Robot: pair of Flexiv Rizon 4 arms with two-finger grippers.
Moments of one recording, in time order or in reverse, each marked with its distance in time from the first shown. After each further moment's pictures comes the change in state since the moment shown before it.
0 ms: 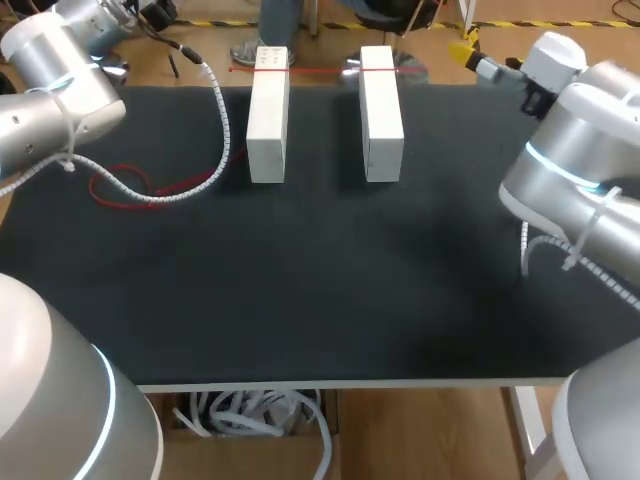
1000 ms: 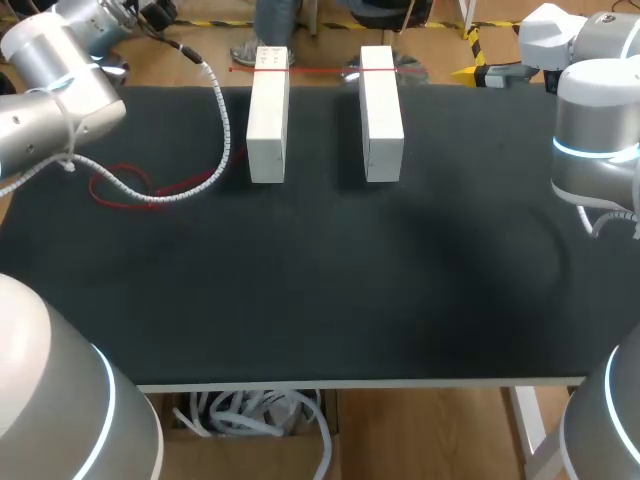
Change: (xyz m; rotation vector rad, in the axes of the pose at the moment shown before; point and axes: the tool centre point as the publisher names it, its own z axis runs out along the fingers) left arm 0.000 0.000 0.000 0.000 0.001 0.000; right arm -0.023 0.000 0.012 0.295 0.093 -0.721
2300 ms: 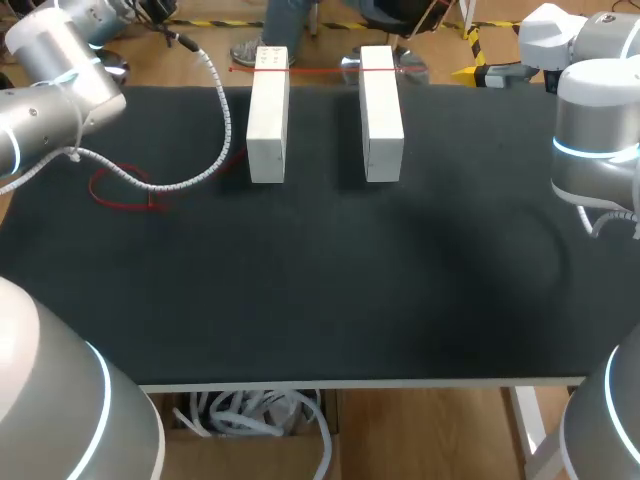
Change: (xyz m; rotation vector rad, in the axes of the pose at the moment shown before) left arm -0.013 0.001 0.000 -0.015 0.060 -0.046; right arm 0.000 0.000 0.000 0.001 -0.001 -0.004
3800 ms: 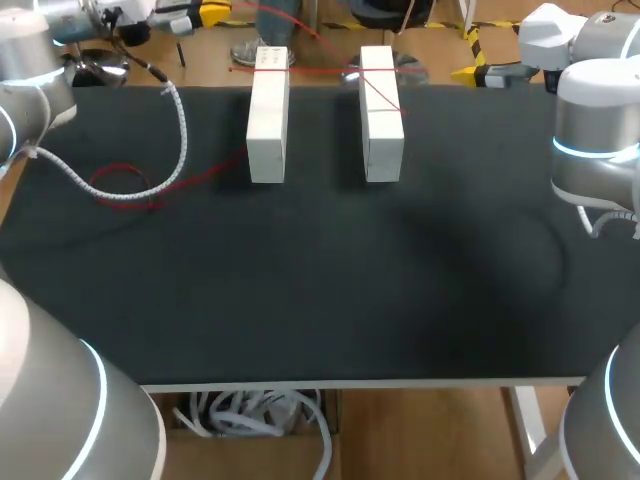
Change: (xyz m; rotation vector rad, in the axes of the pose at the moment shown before) left arm -0.011 0.068 -0.072 -0.340 0.122 0.040; right arm 0.000 0.000 0.000 0.000 0.000 0.000
